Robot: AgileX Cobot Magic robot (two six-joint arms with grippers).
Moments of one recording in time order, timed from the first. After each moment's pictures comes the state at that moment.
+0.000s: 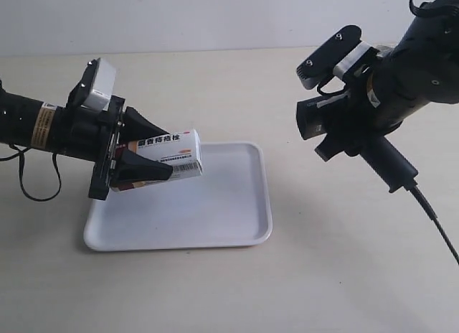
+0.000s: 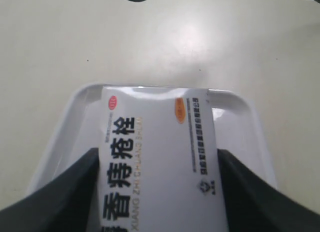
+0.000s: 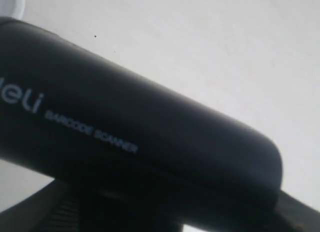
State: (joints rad) left arm -0.13 2.03 -0.96 1.70 -1.10 -0.67; right arm 0.62 1.64 -0.91 -0.61 0.53 0.29
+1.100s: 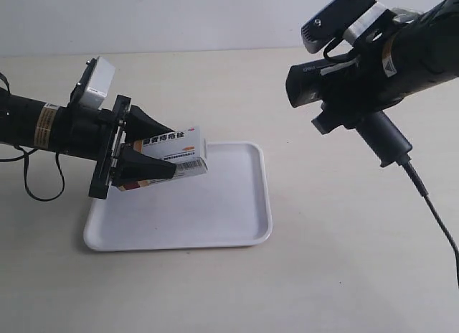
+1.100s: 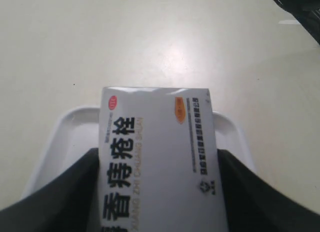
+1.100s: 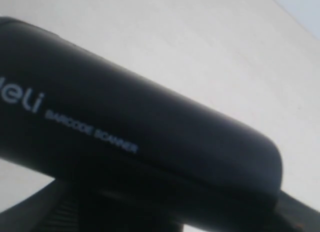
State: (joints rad) left arm -0.13 2.08 -0.98 1.68 -1.20 -0.64; right arm 0.62 1.51 -0.91 -0.53 0.46 0.20
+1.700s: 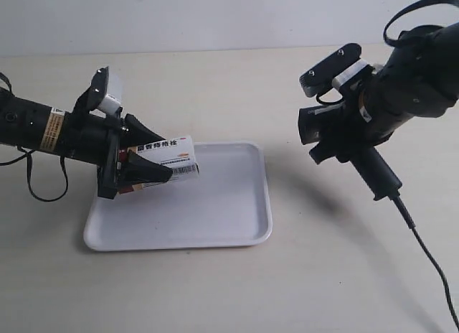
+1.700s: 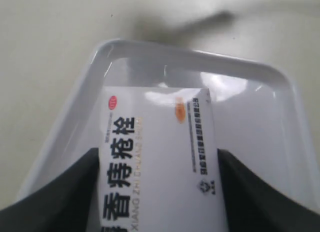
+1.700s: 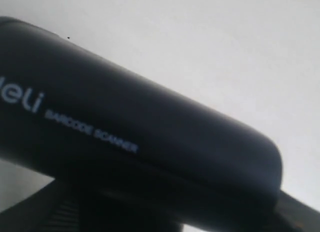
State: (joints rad) left arm -0.15 2.08 -0.98 1.70 -0.98 -0.75; right arm 0.56 1.80 -0.92 -0.71 0.41 0.49
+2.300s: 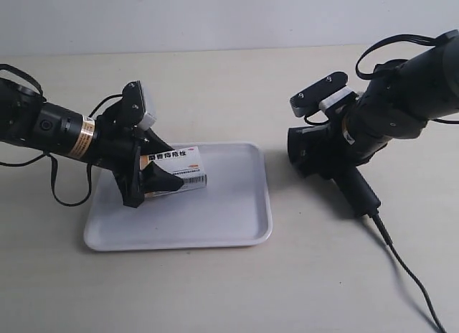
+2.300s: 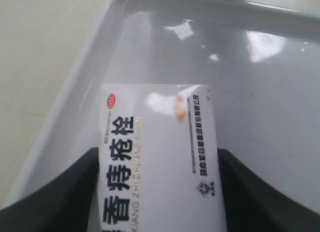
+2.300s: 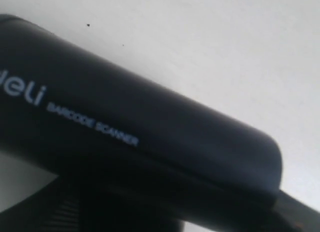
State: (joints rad) left arm -0.26 2.08 -0.98 1.68 -0.71 -0.80; right arm 0.55 1.92 -0.92 -0.73 0.32 0.60
